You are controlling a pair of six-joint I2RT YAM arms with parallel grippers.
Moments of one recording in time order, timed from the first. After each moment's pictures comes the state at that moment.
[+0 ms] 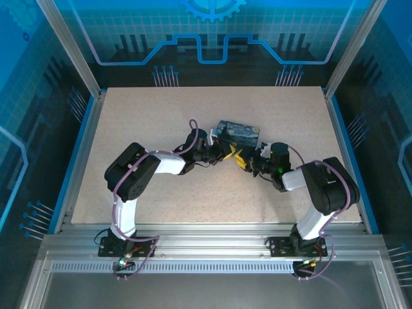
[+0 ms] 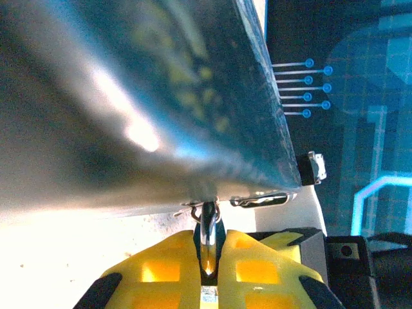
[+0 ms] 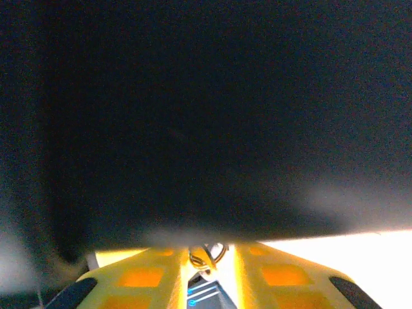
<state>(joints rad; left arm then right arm) -0.60 1.99 1.01 0.57 0.53 -1.21 0.23 1.66 0.46 0.75 -0.69 1.41</state>
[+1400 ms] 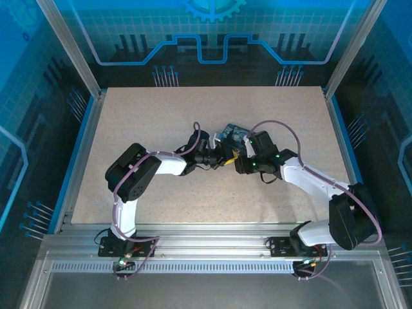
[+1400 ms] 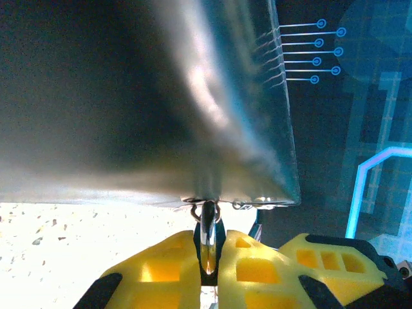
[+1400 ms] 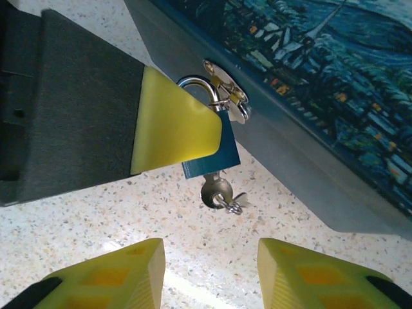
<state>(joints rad) -0.61 1.99 1.01 0.52 0.61 -1.21 0.50 1.38 0.87 -0.47 -0.10 0.27</state>
